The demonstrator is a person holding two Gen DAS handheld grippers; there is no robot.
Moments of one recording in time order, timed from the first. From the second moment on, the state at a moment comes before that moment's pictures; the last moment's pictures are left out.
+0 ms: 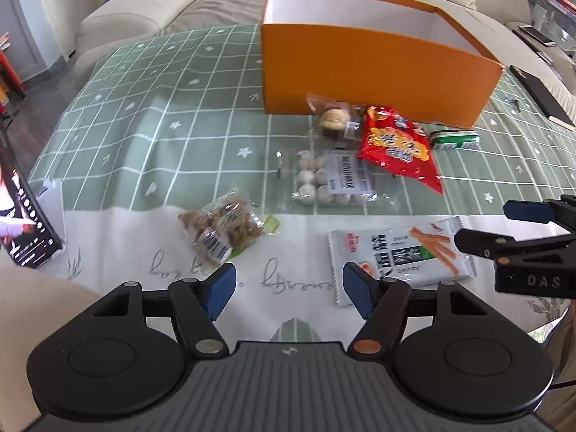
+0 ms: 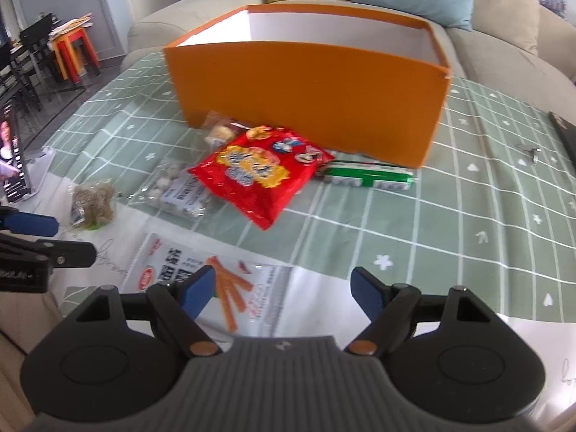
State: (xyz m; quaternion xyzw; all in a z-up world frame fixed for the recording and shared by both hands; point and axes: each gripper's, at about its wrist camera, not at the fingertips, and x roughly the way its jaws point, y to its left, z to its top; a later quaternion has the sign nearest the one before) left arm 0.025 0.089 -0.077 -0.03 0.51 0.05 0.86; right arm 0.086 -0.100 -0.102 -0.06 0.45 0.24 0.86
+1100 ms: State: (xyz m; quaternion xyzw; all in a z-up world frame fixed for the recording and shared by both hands) left arm 0.089 0.115 -0.116 0.16 0.56 0.01 0.81; right arm 0.097 -0.057 -0.141 -0.13 0.46 0.28 0.83
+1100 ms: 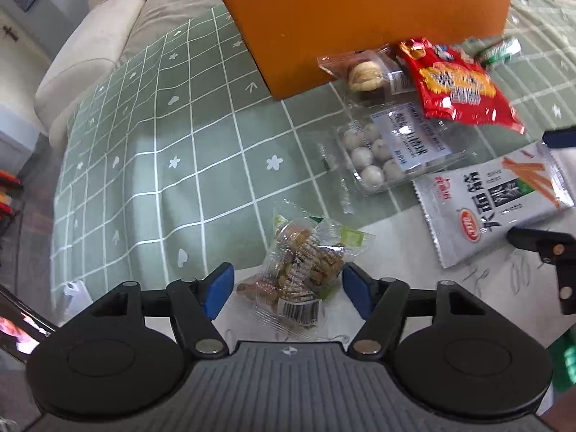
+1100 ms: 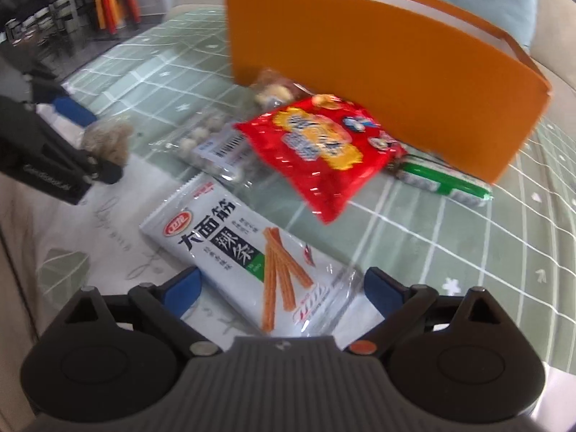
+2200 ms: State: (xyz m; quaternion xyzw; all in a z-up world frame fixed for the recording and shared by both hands) left arm 0.067 0.098 -0.120 0.01 0.56 0.00 0.83; right arm 0.081 -0.035 -0.137 -0.24 0.39 0.38 0.80
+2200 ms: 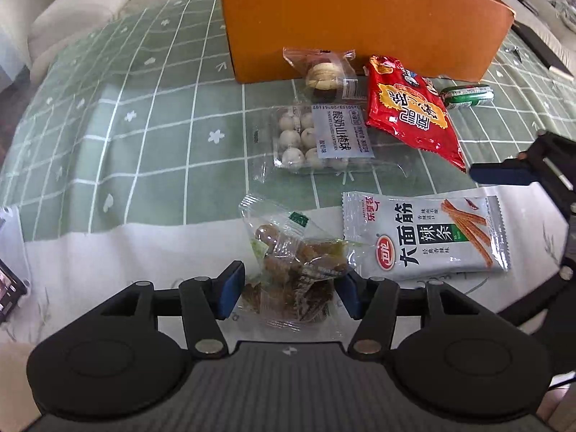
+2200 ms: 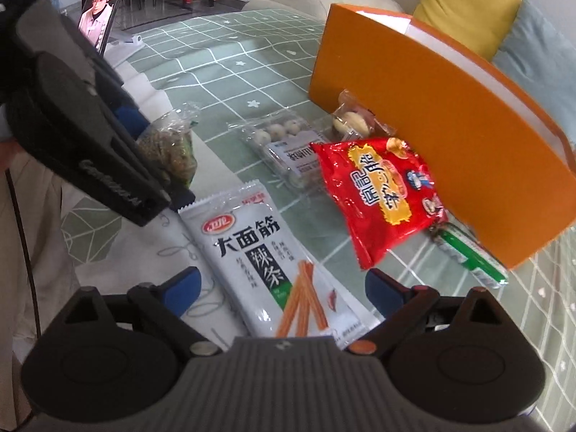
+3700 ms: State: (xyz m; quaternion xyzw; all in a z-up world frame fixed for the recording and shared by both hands) left arm 0.080 0.077 -0.031 -0.01 0.46 0.01 0.89; right arm 0.112 -0.096 -0.043 -0.04 0.38 0.30 0.87
